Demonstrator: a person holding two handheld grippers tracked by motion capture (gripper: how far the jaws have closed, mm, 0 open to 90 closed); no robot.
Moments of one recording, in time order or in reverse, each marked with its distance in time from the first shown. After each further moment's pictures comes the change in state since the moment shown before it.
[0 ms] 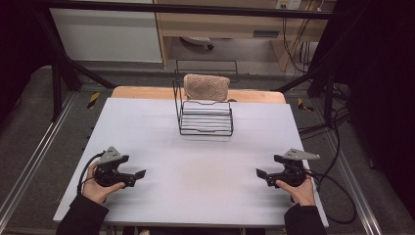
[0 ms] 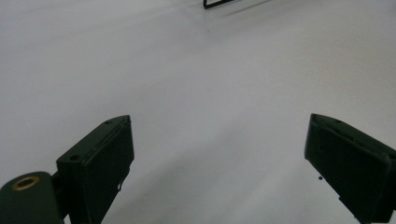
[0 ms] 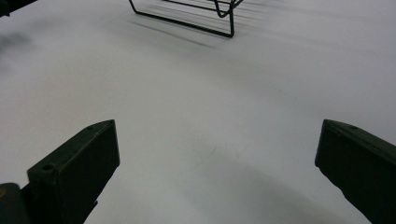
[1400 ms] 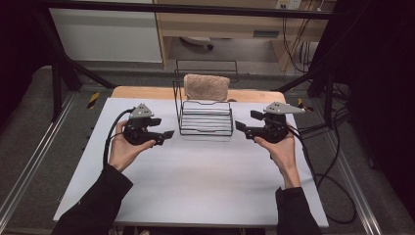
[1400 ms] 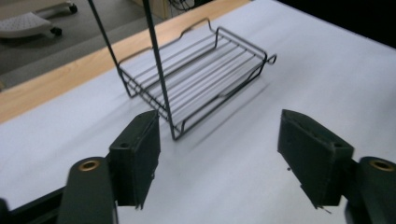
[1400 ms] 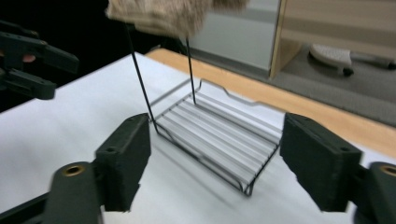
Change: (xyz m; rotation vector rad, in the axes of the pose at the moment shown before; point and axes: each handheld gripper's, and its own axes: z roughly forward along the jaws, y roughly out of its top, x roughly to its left) left arm -0.029 0.139 0.028 -0.032 -0.048 0.122; right arm 0.042 0.144 0.019 -0.165 -0.007 -0.105
